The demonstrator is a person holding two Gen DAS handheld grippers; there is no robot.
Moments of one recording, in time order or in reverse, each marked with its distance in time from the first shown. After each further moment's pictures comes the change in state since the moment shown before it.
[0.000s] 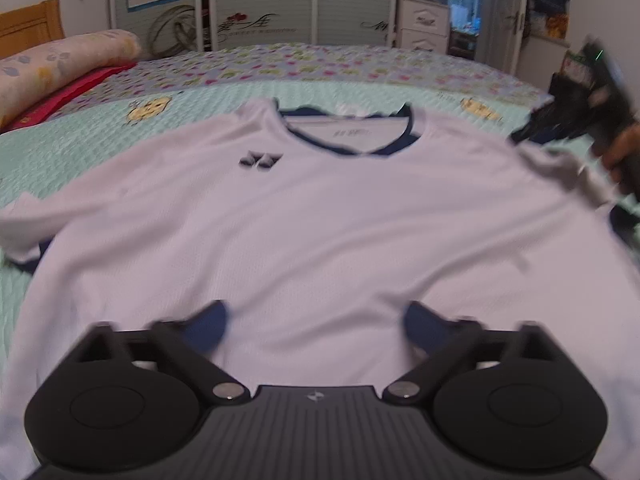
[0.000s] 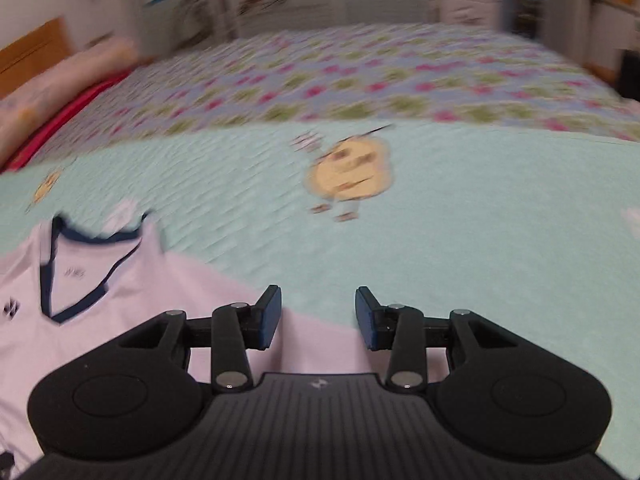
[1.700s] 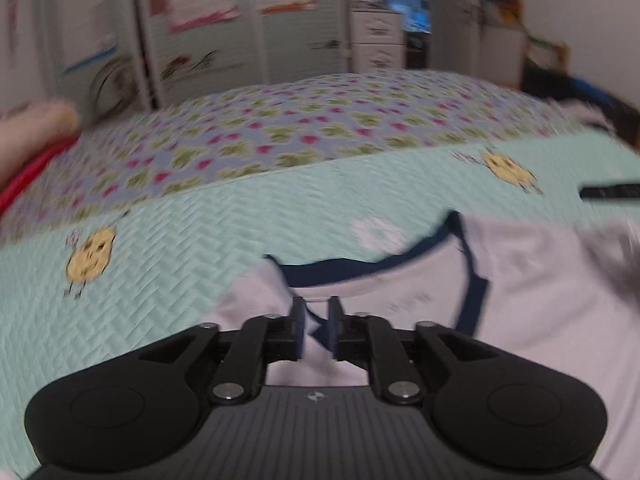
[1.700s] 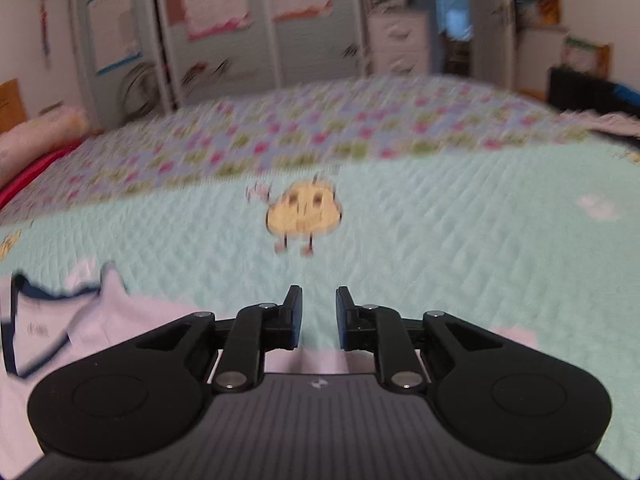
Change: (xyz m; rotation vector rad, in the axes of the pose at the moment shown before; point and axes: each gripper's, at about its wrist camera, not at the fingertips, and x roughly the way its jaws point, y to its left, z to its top) left arm 0.117 0.036 0.155 0.157 -0.044 -0.054; right arm -0.030 0.013 -0.021 0.188 -0.294 -0.144
